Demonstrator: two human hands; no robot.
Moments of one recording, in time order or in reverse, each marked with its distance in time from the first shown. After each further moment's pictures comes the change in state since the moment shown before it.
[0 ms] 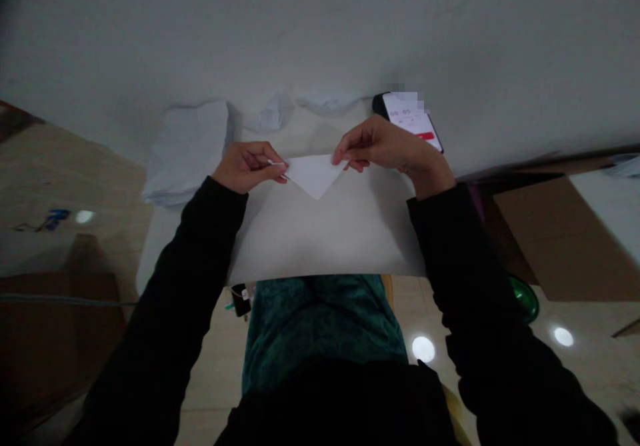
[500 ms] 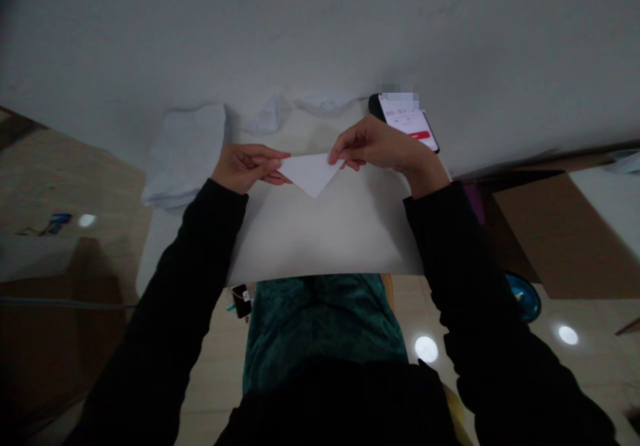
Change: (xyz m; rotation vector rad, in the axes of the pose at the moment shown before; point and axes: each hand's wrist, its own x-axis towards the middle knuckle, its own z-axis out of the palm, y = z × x) left_hand -0.005 0.005 0.008 -0.014 0.111 -0.055; right_hand 0.004 -0.001 0.000 -0.167 -0.078 -0.062
